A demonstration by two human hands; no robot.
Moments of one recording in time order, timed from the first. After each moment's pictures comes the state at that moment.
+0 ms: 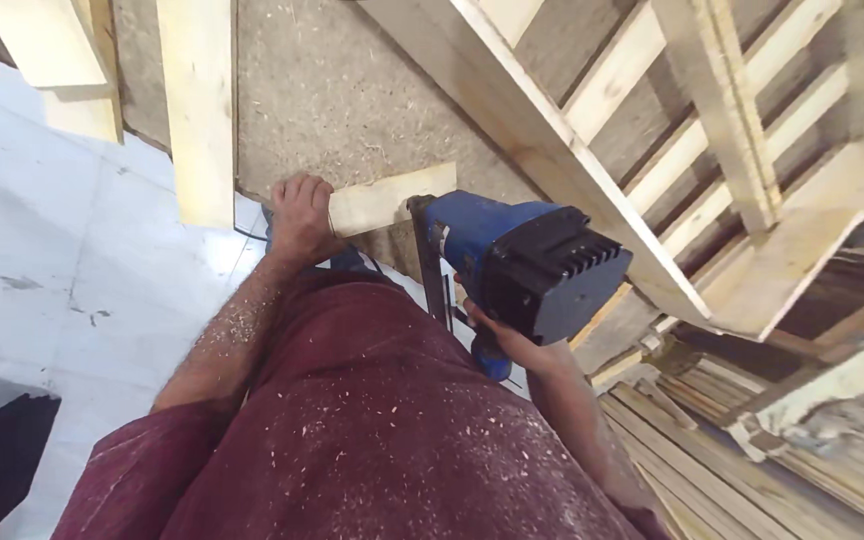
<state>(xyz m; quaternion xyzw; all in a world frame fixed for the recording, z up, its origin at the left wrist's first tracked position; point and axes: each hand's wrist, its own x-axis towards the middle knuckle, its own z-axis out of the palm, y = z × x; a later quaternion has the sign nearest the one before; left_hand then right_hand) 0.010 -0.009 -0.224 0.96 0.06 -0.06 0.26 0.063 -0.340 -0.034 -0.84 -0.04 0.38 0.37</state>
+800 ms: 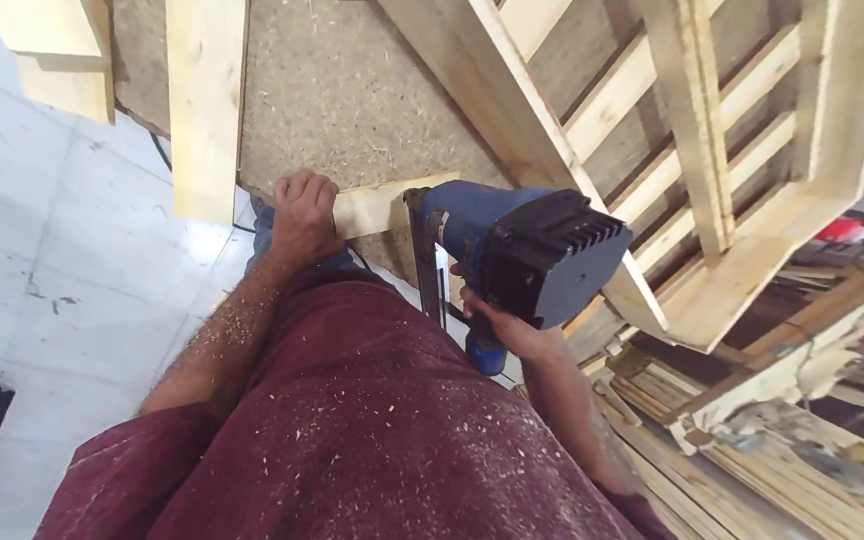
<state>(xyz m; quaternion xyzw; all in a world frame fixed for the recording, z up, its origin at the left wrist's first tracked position) 0.009 -0.007 -0.227 0.95 0.07 -0.04 0.30 0.091 -0.302 -0.032 -0.83 -0.03 0.39 0.39</state>
